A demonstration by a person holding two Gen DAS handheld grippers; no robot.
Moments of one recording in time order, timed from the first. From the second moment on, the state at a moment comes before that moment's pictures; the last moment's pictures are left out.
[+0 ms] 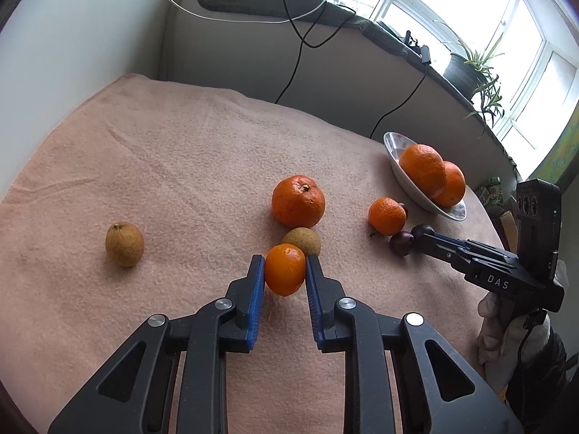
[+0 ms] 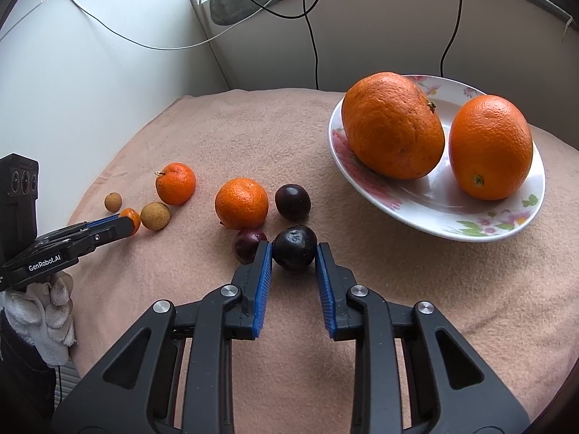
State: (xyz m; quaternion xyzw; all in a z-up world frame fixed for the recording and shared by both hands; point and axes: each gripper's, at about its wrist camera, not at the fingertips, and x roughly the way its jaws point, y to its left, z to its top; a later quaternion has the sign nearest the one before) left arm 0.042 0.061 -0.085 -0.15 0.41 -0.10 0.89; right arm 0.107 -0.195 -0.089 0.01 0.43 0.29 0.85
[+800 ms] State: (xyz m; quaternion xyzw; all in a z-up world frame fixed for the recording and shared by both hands) left arm 0.065 -0.022 -0.048 -0.14 0.38 -0.21 0.89; right arm 0.096 -0.267 -0.045 0.05 0.38 0.25 0.89
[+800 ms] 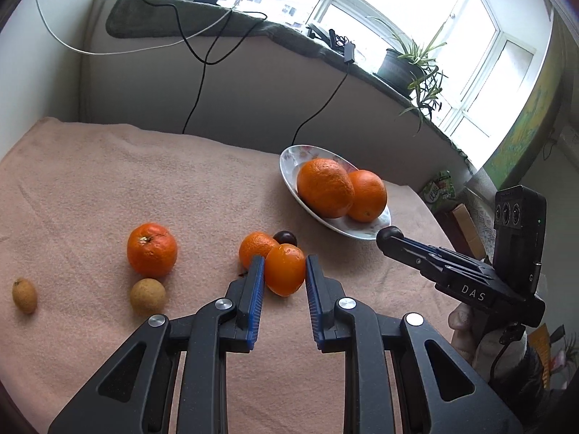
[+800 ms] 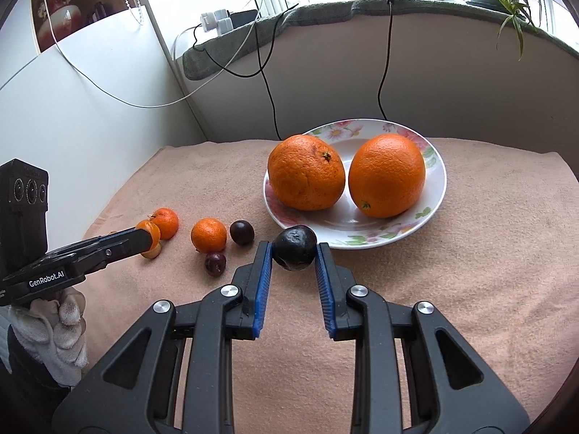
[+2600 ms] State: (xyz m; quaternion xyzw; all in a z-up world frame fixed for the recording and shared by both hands) left arm 0.123 -0.177 -0.048 -0.02 0.38 -0.26 0.89; right arm 0.213 -0.339 -0.046 0.03 0.38 0.20 0.90
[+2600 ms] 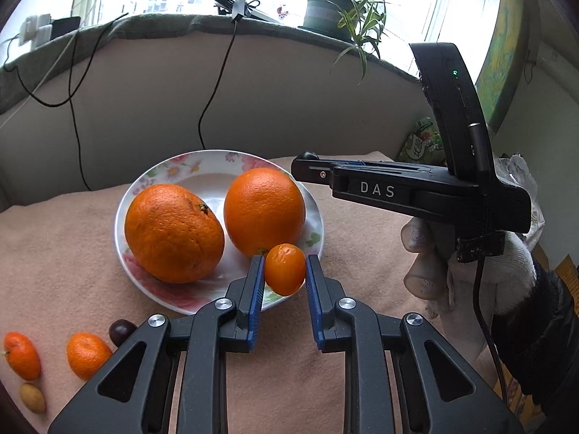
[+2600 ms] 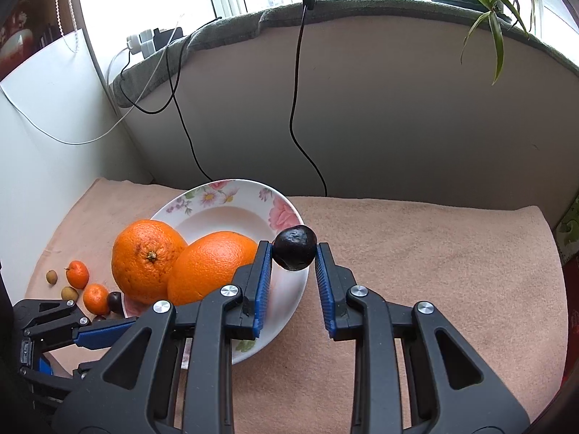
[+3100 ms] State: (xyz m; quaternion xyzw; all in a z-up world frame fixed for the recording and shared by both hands) left arm 0.125 -0.177 -0.048 -0.01 0.38 -0.25 0.89; right arm 0.222 -0.333 -0.050 0.03 0.39 0.21 0.90
